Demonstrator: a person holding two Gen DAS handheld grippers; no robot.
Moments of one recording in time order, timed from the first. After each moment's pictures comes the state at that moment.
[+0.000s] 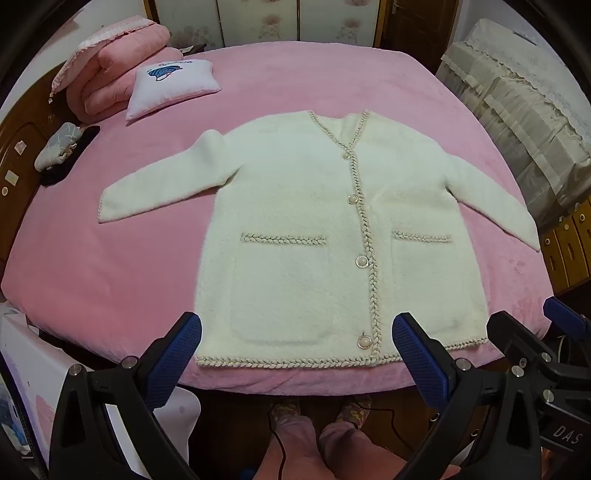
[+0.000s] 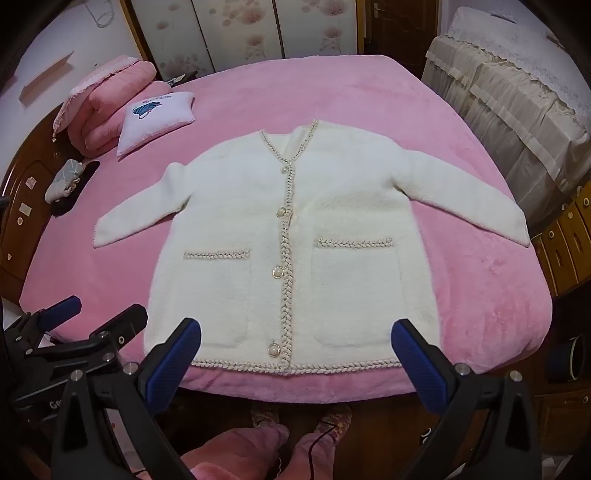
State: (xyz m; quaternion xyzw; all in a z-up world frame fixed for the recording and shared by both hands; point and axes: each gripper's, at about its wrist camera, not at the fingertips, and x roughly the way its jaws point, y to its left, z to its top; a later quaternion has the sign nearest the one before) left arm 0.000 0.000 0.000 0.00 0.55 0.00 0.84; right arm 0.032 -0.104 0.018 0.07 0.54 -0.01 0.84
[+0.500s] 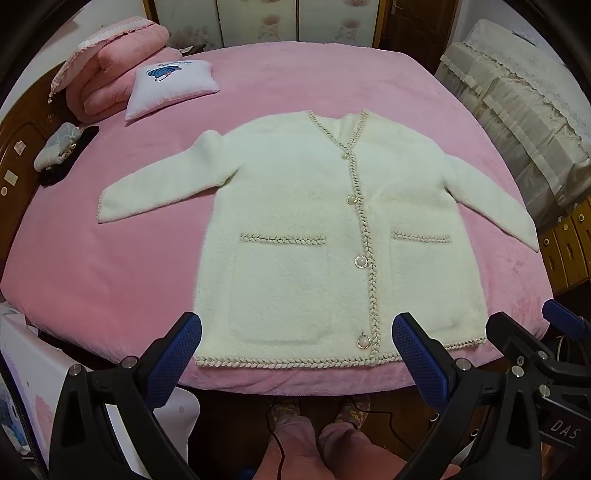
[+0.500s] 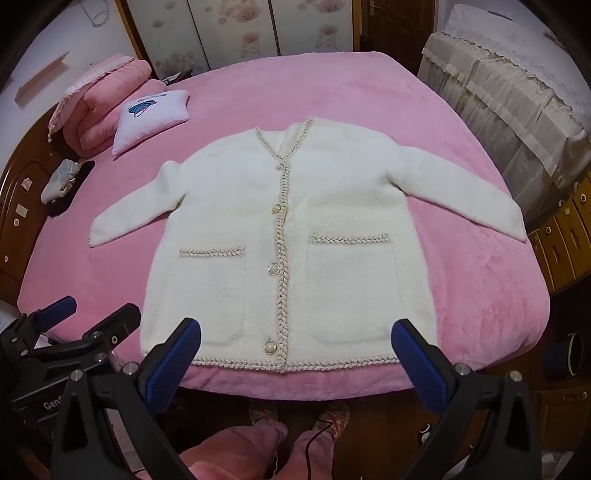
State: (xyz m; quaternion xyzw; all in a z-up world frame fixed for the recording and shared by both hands) left arm -0.002 0.005 -0.003 -0.01 0.55 0.00 0.84; right arm 0.034 -0.103 0.018 0.07 0.54 -0.03 0.84
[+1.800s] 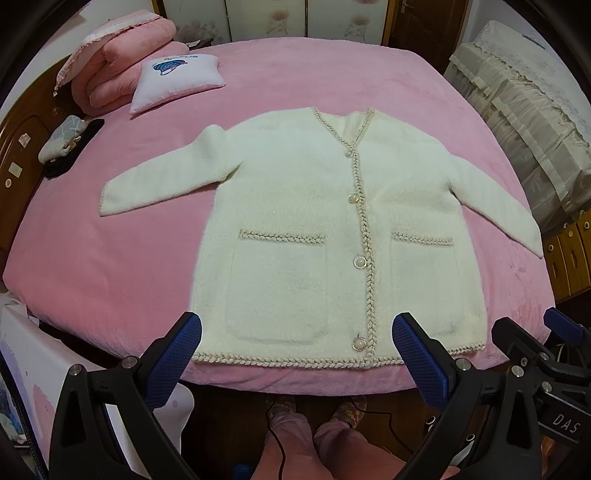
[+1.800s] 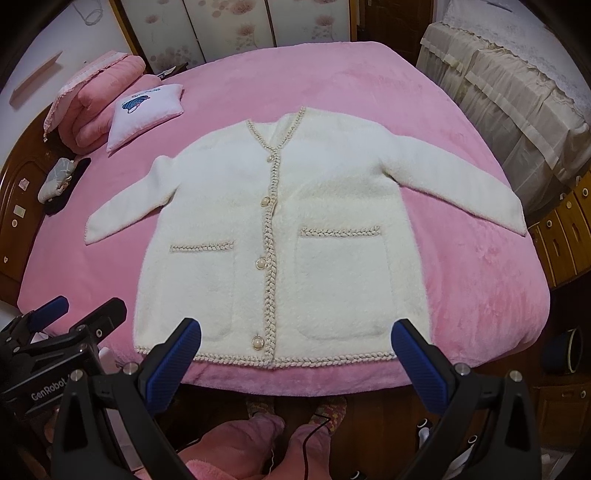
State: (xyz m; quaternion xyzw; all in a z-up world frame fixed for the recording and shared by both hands) left arm 0.002 -0.006 -0.001 -0.01 0.56 0.02 0.83; right arm 0.038 -0.123 0.009 0.07 0.56 -0.02 0.83
